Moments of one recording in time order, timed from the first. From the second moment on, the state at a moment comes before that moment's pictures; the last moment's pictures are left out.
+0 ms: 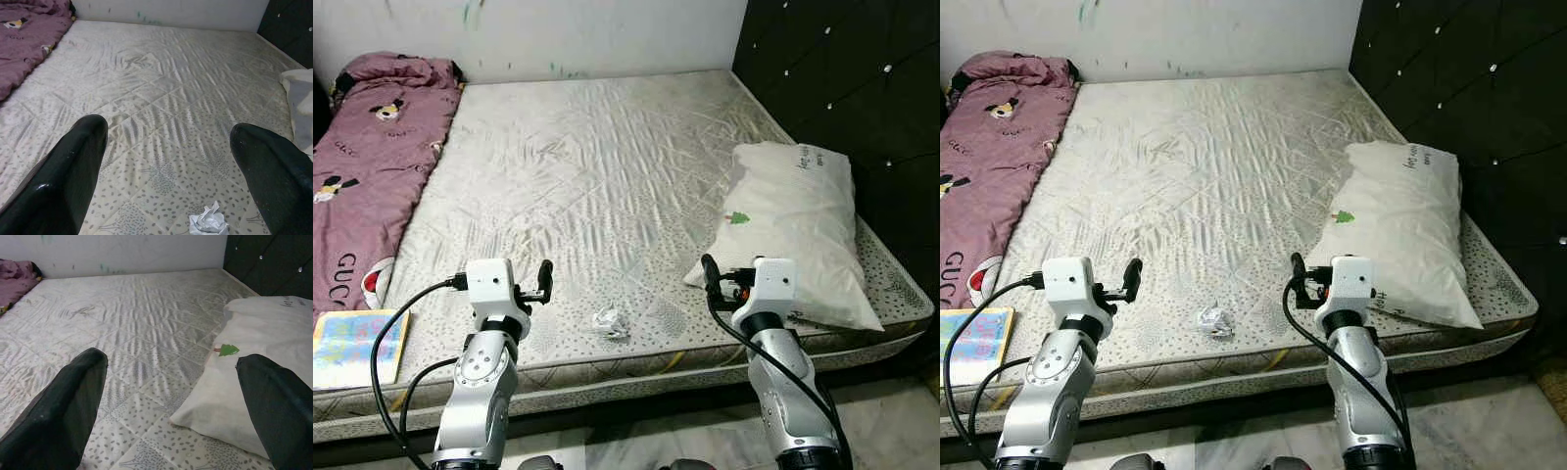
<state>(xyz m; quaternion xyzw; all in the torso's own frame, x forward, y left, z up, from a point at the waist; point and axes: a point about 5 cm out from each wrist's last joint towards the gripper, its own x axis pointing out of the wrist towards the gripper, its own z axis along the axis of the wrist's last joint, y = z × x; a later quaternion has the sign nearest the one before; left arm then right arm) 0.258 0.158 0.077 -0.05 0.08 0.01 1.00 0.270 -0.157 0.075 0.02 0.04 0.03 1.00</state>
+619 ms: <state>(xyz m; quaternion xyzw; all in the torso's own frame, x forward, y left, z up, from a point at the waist) 0.259 0.157 0.078 -0.05 0.08 0.01 1.00 0.270 -0.158 0.075 0.02 0.04 0.03 1.00</state>
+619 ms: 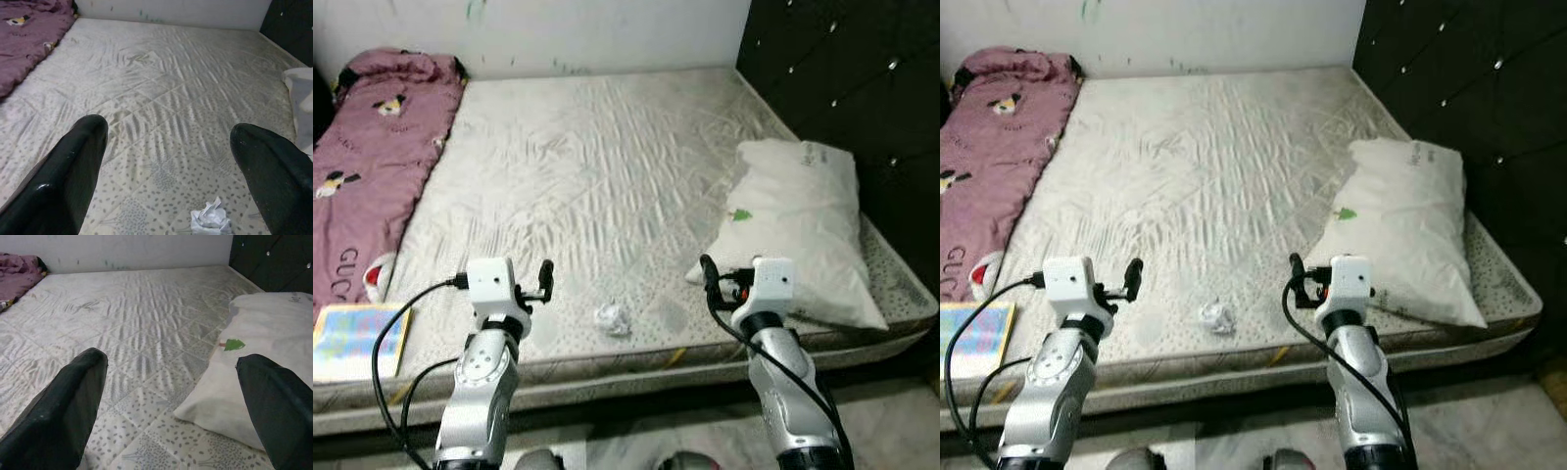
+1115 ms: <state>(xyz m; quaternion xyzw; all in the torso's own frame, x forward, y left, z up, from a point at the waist) 0.262 0.159 0.080 -0.04 0.07 0.01 1.00 0.268 -0.156 0.072 0.03 0.05 0.03 1.00</state>
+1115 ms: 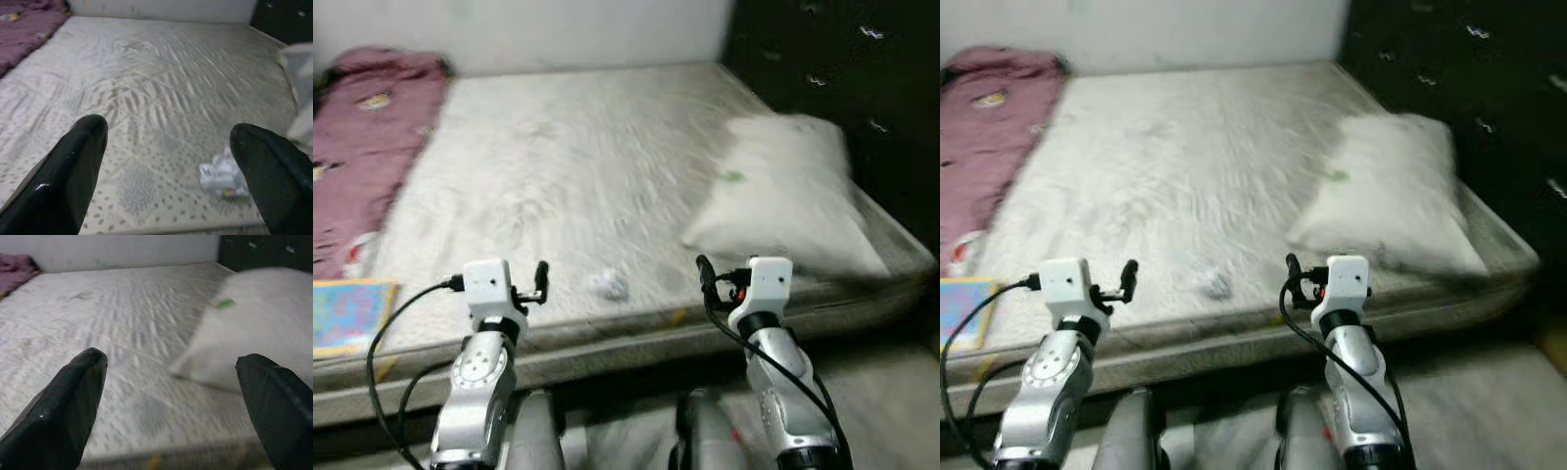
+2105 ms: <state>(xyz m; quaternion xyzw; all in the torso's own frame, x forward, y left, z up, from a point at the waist) 0.262 0.169 0.080 -0.04 0.07 0.05 1.00 0.276 -0.143 0.080 0.02 0.04 0.09 1.00</state>
